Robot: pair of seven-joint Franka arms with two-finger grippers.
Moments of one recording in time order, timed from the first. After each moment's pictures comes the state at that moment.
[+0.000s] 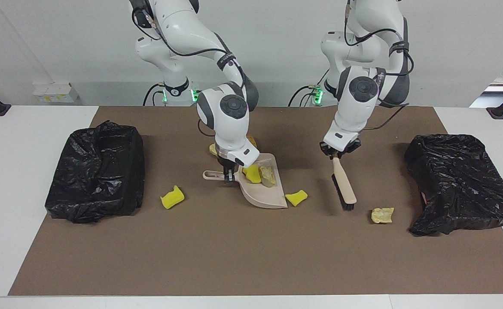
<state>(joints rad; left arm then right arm) -0.17 0.12 0.02 -1.99 0.15 2.00 -0.09 0.44 0.41 0.03 -1.69 -0.14 2.04 -1.05</state>
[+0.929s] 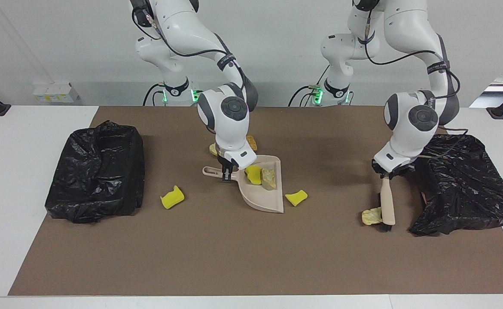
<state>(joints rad) -0.10 0.21 -0.02 -1.99 0.19 2.12 0.16 0.45 0.40 0.03 -1.71 -0.14 2.04 -0.98</state>
